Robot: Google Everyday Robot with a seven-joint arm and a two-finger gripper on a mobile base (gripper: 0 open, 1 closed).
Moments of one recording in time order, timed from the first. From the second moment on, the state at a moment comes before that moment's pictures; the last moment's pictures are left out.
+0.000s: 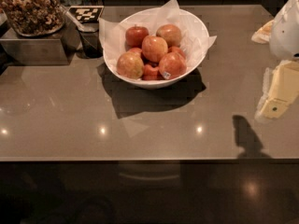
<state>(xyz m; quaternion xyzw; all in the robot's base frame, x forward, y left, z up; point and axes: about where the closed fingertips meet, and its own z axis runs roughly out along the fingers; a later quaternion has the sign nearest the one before) 0.438 -0.217 0.976 -0.60 0.78 -0.03 0.16</state>
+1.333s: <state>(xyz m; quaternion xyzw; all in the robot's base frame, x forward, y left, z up) 0.508 -0.197 1.003 -0.49 0.81 0.07 0.32</state>
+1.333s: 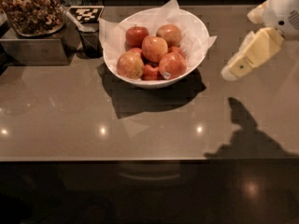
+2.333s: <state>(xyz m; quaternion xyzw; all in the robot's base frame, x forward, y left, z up) 0.510 -0.184 0.986 -0.44 0.83 0.09 0.33</state>
